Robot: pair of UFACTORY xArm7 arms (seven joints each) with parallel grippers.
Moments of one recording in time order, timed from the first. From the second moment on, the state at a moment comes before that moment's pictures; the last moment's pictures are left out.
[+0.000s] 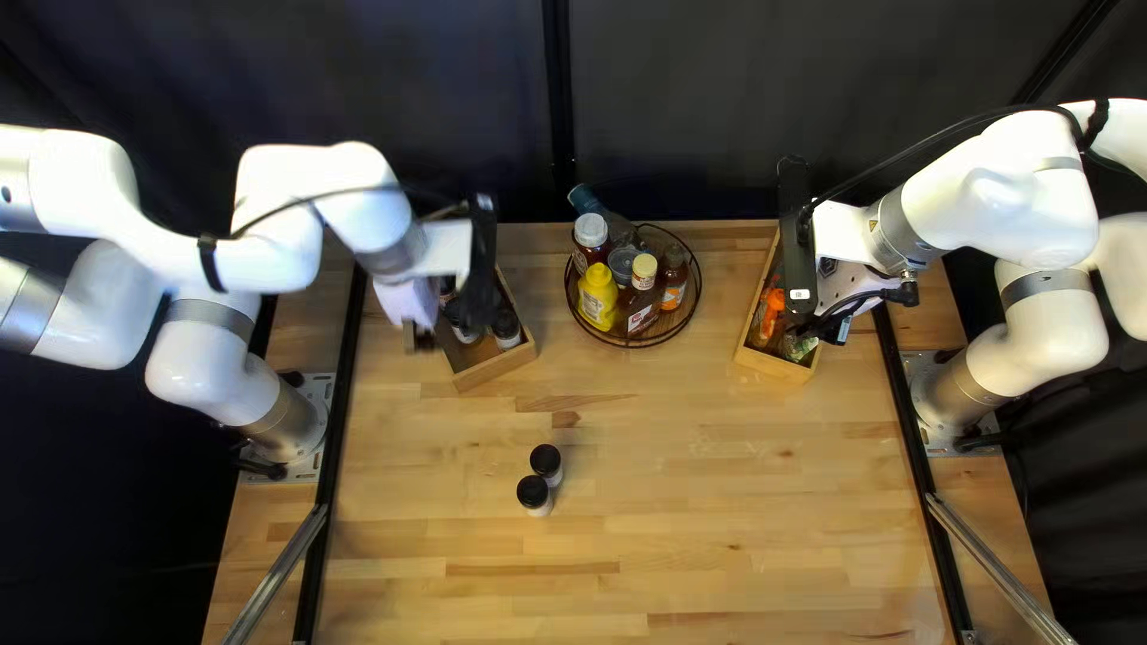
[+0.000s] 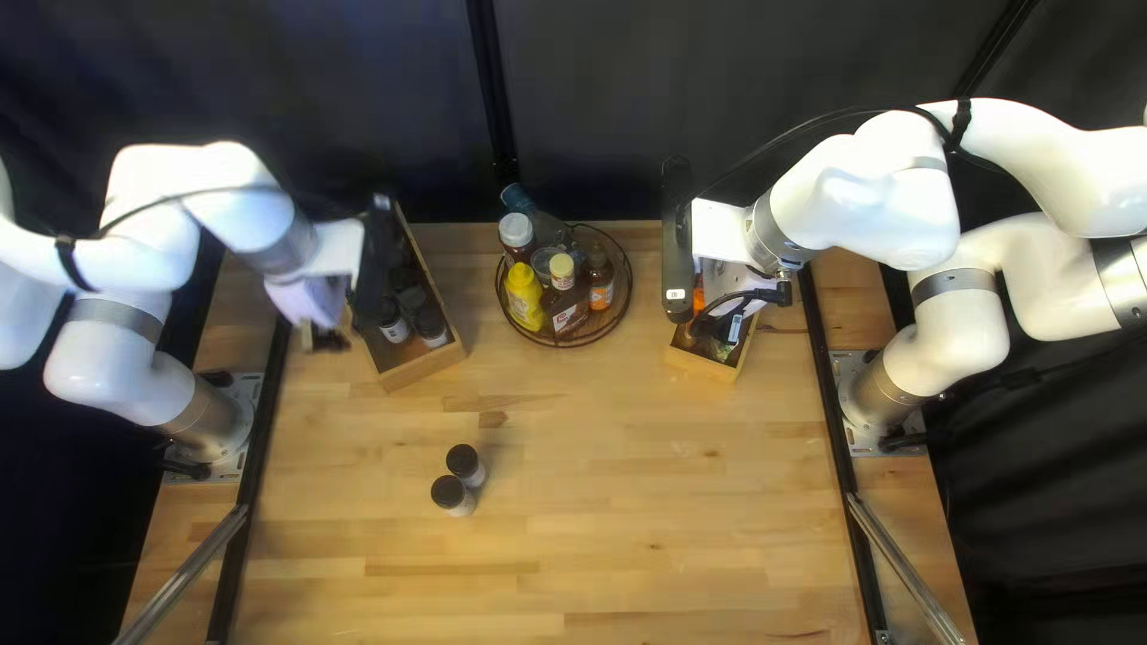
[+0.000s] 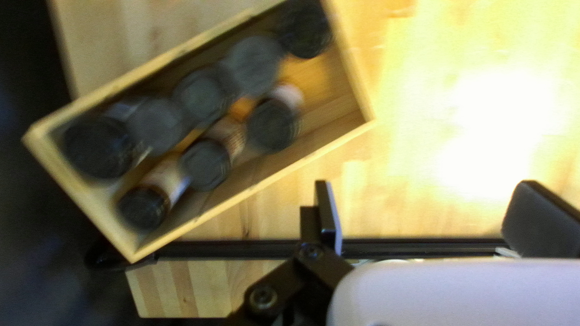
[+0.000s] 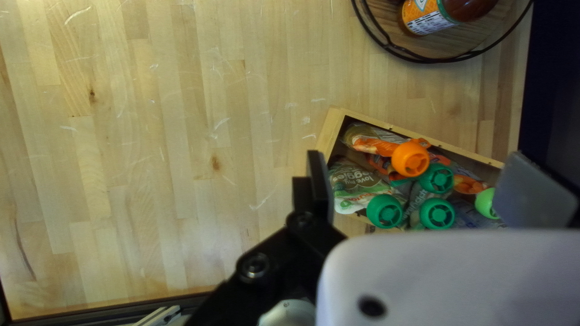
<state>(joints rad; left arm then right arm) -0.19 -0.65 0.18 0.58 0.12 1.19 0.10 3.06 0.75 -3.10 0.61 -0.13 1.06 0.04</state>
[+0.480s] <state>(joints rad) -0.33 -0.43 0.14 0.62 0.10 1.02 0.32 3.06 0.75 -3.10 0.61 -0.13 1.06 0.04</state>
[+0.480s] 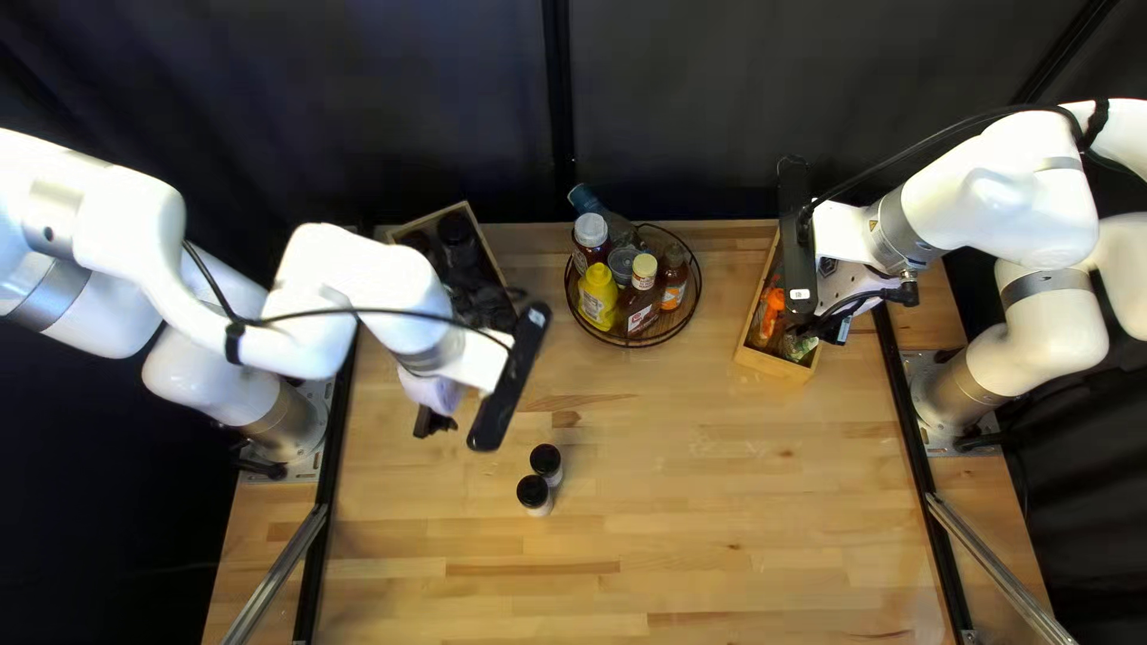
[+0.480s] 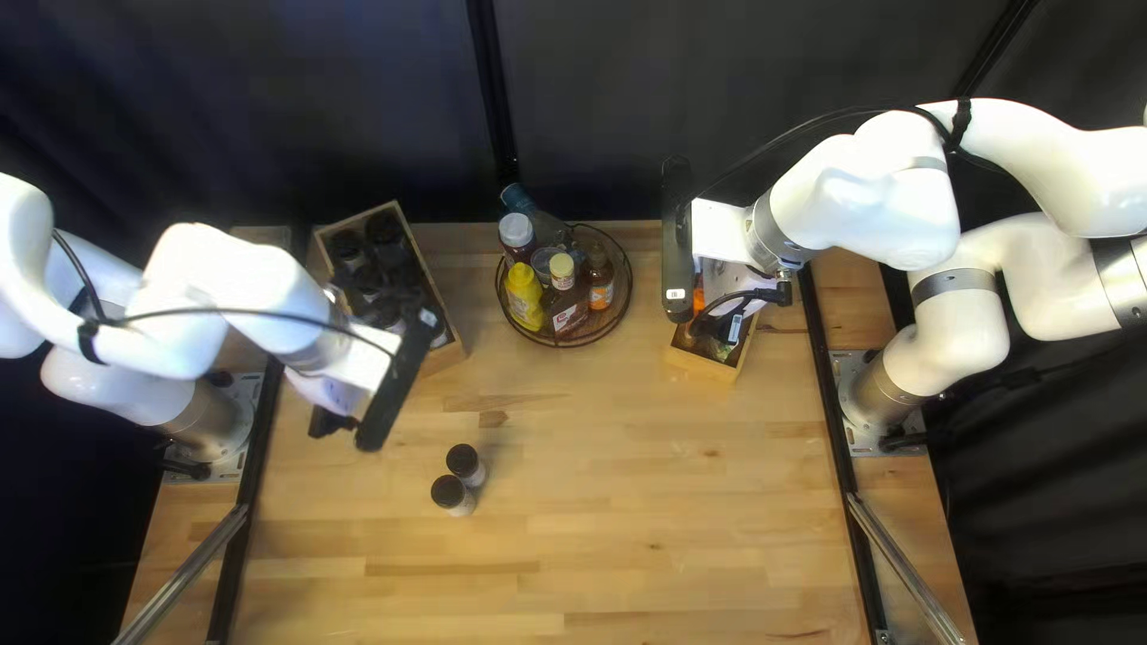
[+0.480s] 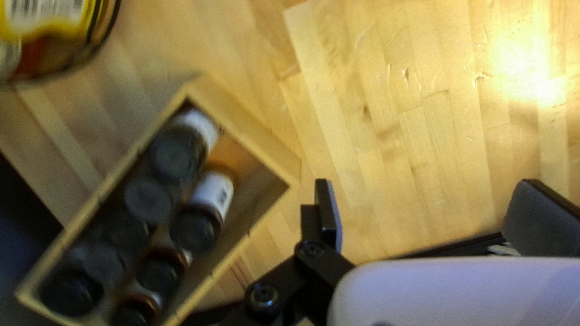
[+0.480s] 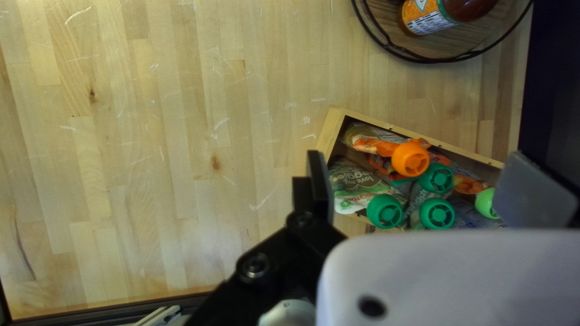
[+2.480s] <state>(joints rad) -0.42 -0.20 0.19 0.72 0.09 0.87 0.79 3.06 0.75 -3.10 0.61 -0.13 1.06 0.04</state>
